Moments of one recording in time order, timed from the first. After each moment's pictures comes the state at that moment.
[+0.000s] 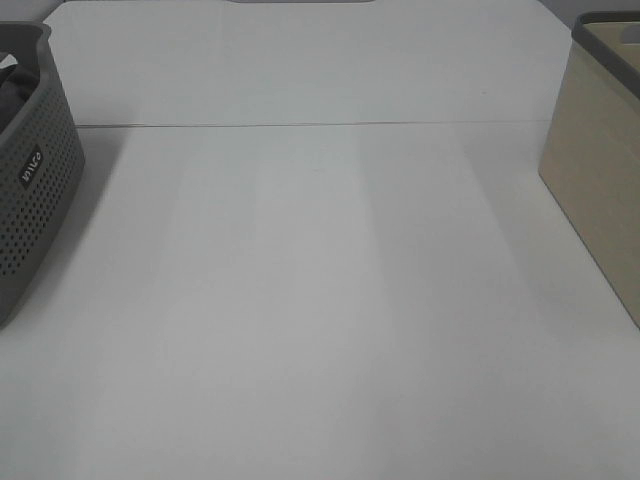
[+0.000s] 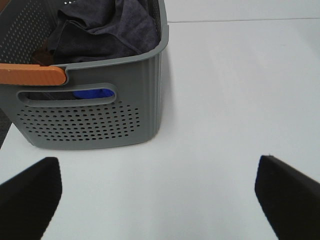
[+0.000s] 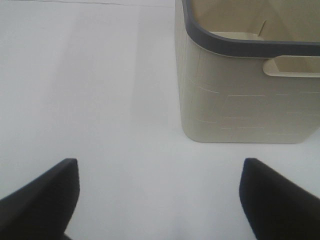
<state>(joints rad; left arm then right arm) 0.03 0.00 -0.51 -0.03 1.04 0.01 -0.08 0.00 -0.50 0.01 1.06 -0.09</state>
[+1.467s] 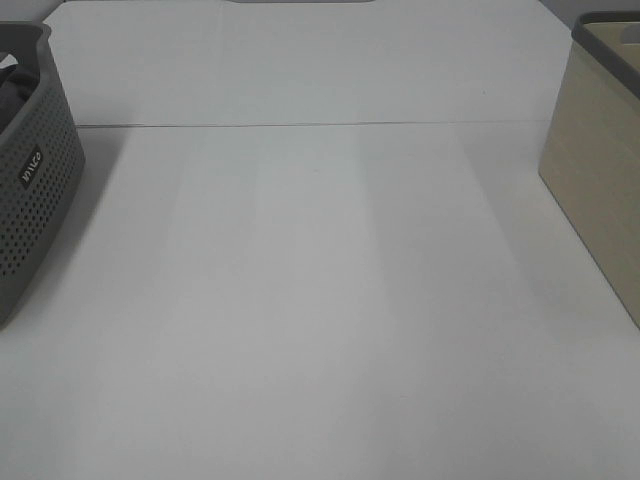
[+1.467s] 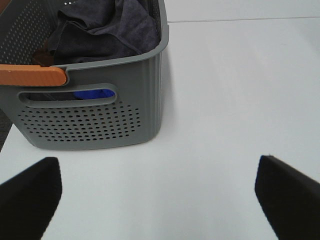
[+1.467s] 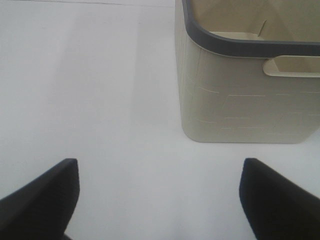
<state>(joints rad) 0.02 0.00 -0.51 -0.02 1.04 0.01 -0.08 0.00 -0.50 0.01 1.06 -0.09</state>
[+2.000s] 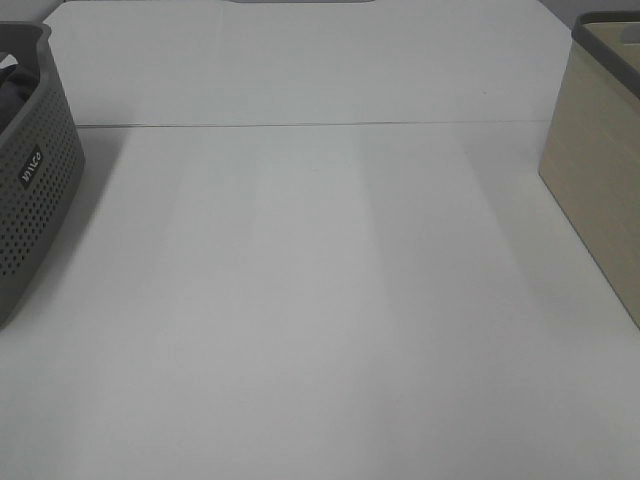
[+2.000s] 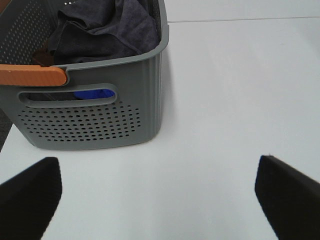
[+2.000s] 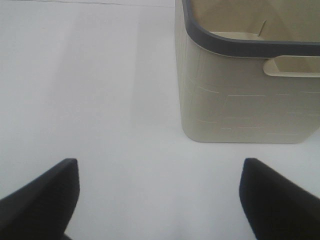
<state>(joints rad) 0.02 0.00 -0.51 -0.02 1.04 0.01 -0.08 0.00 -0.50 0.01 1.06 -0.09</state>
